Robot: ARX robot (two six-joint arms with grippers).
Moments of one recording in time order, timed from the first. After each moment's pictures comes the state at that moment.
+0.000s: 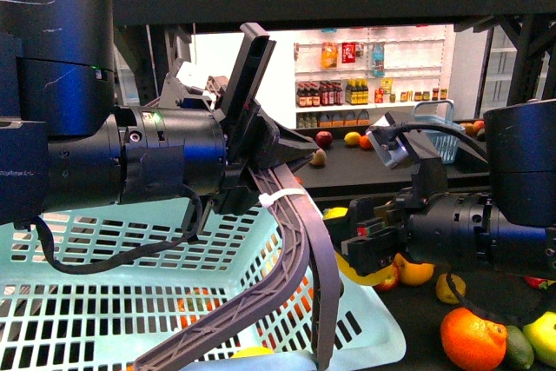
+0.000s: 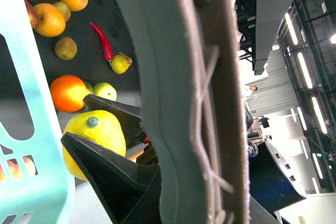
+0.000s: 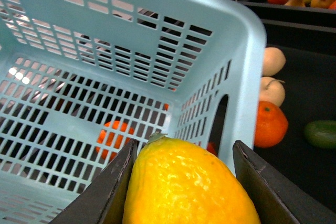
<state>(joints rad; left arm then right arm) -0.37 1.79 1.03 0.63 0.60 -0.97 0.21 1.96 0.97 0.75 -0.51 0.03</state>
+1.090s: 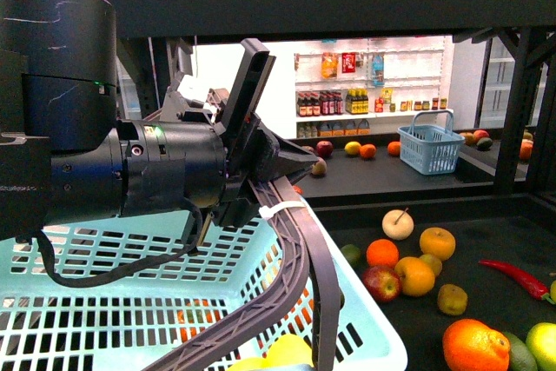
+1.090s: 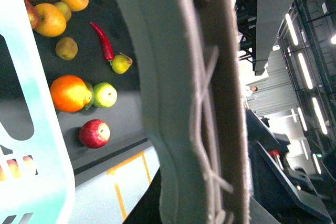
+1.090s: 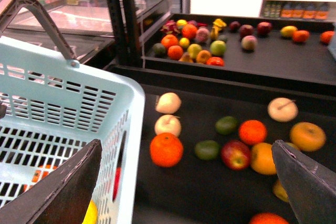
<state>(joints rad) -0.37 1.79 1.03 0.63 0.60 -0.97 -0.11 1.01 0.44 0.52 -0.24 -0.02</state>
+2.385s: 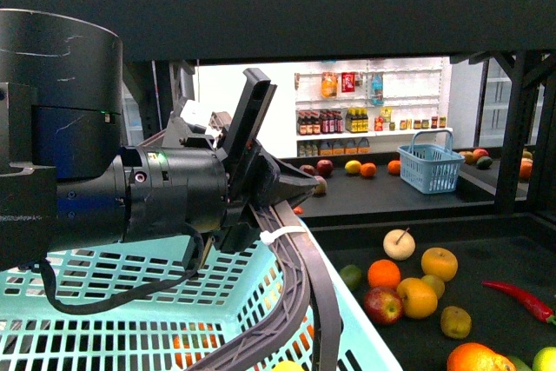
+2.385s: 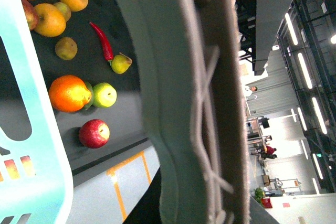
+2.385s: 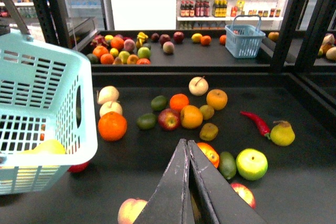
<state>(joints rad) -0.37 1.79 1.03 0.63 0.60 -0.97 0.00 0.29 0.01 0.29 0.00 -0.01</state>
